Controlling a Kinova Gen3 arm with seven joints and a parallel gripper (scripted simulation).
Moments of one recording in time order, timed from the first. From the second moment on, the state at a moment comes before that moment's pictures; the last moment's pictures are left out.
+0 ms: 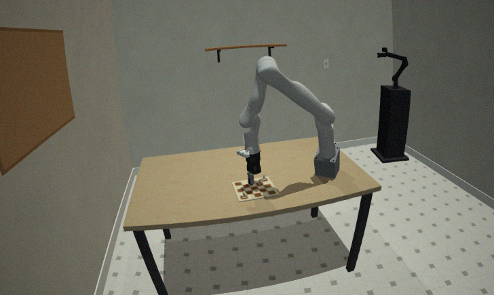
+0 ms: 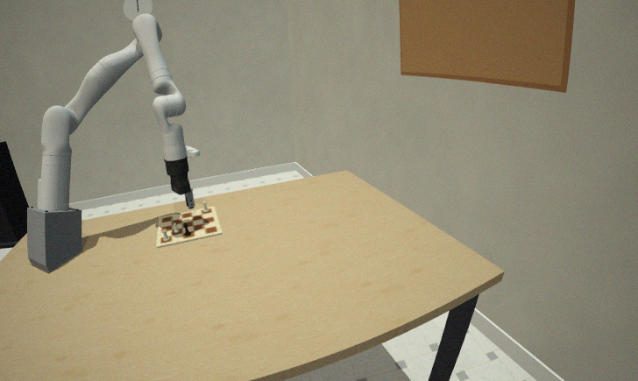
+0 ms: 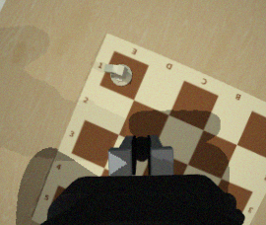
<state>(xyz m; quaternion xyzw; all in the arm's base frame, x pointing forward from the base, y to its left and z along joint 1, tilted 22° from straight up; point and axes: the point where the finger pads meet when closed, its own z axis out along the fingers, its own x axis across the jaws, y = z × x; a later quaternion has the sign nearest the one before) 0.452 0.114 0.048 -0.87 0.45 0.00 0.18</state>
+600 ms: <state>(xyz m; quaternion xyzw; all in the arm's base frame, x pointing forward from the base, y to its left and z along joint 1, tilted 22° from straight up) 0.450 0.102 0.101 -0.88 0.44 -0.01 0.19</state>
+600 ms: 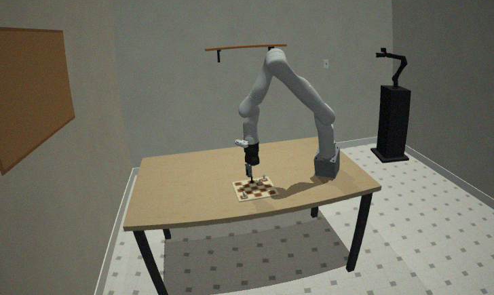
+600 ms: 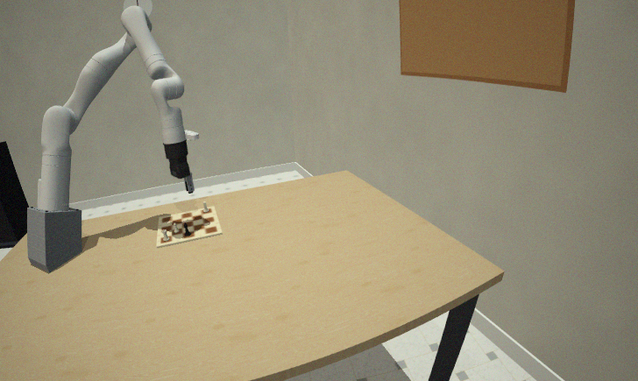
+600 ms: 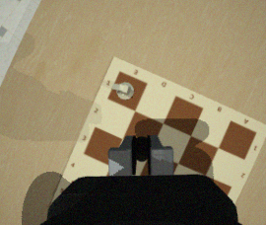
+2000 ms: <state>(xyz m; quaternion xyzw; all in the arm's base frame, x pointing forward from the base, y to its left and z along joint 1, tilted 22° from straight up) 0.500 0.075 0.099 -0.94 0.29 -0.05 0.19</state>
